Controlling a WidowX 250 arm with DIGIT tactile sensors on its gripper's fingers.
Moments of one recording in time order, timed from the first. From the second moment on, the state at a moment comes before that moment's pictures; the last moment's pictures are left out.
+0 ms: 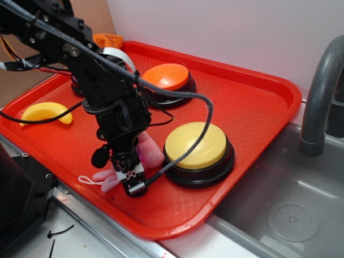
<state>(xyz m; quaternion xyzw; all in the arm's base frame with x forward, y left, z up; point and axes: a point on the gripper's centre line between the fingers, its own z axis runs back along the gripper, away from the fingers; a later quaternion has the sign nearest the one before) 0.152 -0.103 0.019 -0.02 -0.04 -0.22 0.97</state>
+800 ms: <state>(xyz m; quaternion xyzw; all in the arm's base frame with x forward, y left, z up) 0.153 -0.030 0.128 -0.03 0.01 0.04 1.00</state>
